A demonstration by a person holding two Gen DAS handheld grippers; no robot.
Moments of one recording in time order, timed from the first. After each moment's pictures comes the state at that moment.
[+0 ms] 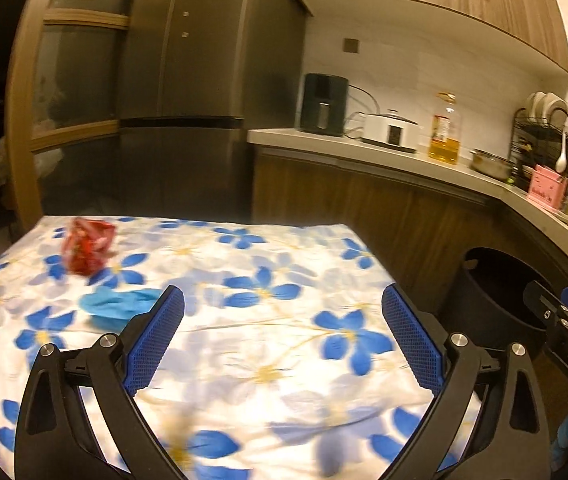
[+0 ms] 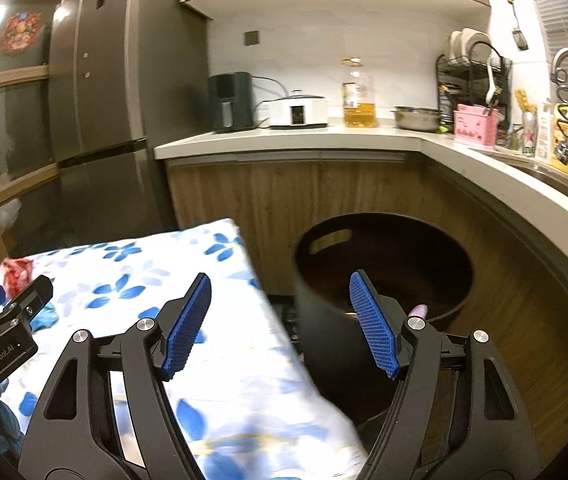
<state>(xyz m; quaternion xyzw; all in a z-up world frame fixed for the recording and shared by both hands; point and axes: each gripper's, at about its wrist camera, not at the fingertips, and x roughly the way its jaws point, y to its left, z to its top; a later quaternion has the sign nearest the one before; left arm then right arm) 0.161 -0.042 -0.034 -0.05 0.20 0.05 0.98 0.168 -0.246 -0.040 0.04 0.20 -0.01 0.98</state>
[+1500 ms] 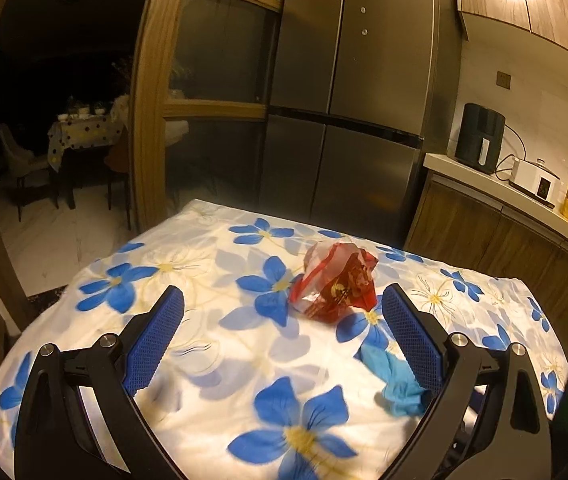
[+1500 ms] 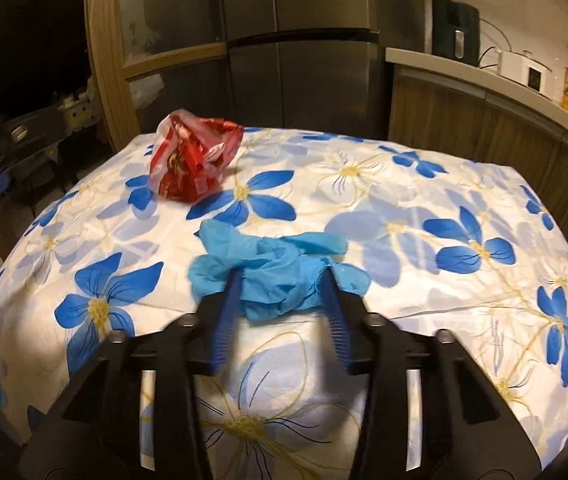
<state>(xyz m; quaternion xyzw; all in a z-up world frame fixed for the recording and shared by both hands) 0.173 0.206 -0.049 -0.12 0.20 0.24 0.94 0.244 0.074 -0.127 -0.06 0.33 0.26 0.90</state>
